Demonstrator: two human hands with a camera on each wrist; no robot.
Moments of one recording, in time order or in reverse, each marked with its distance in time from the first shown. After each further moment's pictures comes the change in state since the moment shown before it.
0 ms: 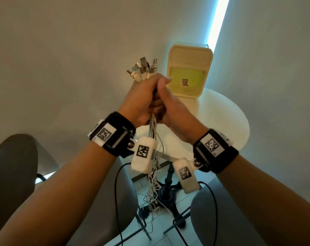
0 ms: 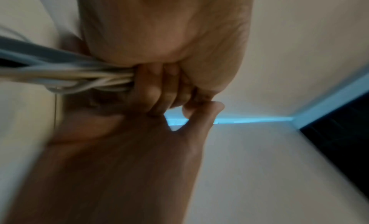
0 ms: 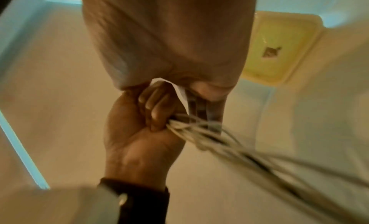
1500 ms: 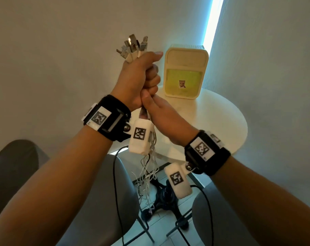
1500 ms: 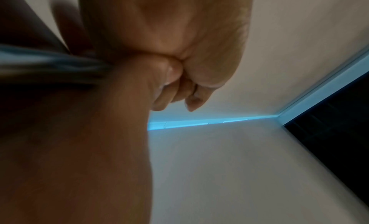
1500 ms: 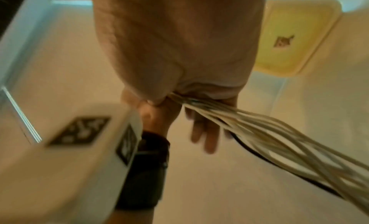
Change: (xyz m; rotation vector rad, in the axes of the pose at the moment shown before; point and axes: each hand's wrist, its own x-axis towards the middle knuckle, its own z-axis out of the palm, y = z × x) left_hand 0.023 0.038 0.000 -0.020 -0.056 0.133; right_hand 0.000 -0.001 0.012 -0.291 0.026 0.024
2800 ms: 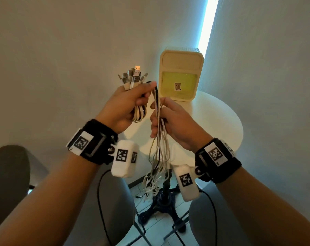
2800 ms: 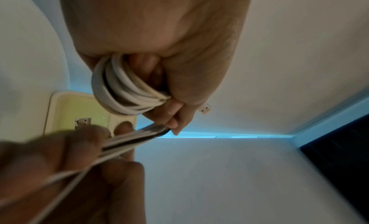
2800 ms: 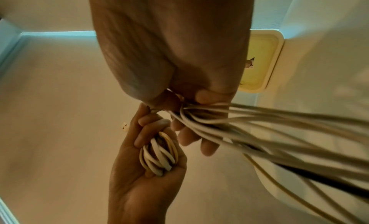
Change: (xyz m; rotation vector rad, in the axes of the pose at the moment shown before) left_hand -0.020 -0.026 -0.027 0.258 -0.030 -0.140; right_hand -0.005 0.022 -0.037 0.291 0.015 0.097
